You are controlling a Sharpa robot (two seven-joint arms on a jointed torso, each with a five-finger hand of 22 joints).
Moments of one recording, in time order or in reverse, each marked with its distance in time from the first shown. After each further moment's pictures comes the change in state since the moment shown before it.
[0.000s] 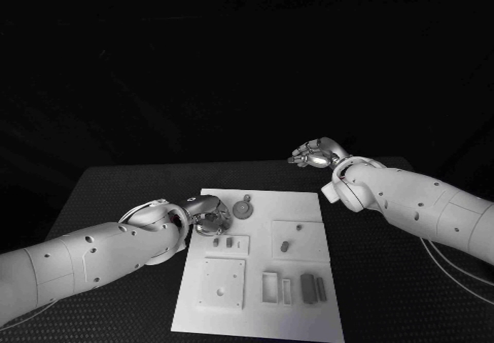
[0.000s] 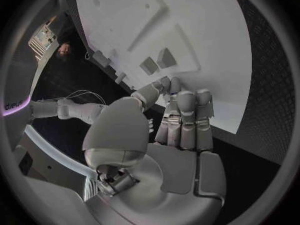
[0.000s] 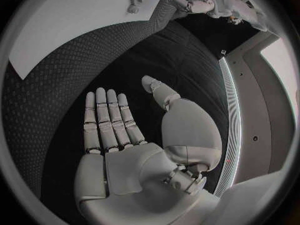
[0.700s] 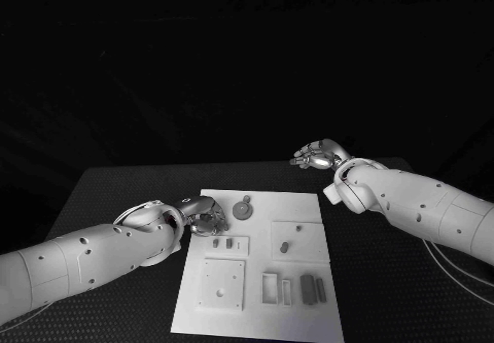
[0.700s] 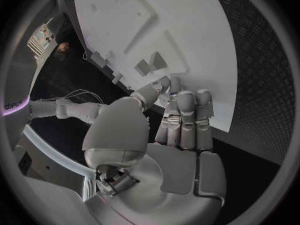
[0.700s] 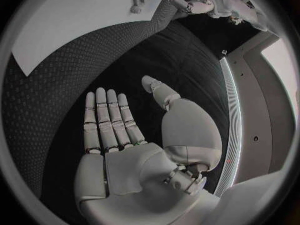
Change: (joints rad) left arm -0.002 -0.017 0.001 -0.013 0.002 -0.002 -0.002; left_hand 0.014 -0.014 0.003 -0.003 0.000 -0.014 0.000 -0.006 -0.004 0.010 -0.004 -0.001 0.002 0.002 -0.002 0.000 -0.002 0.001 -0.001 0.002 0.004 0.000; right arm -0.004 -0.015 0.000 0.005 0.000 0.001 0.000; right_hand 0.000 0.000 0.000 0.000 0.000 0.000 0.000 0.000 0.000 0.000 0.000 0.000 0.000 0.000 0.000 0.000 -0.001 0.000 0.000 0.000 -0.004 0.001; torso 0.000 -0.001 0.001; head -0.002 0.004
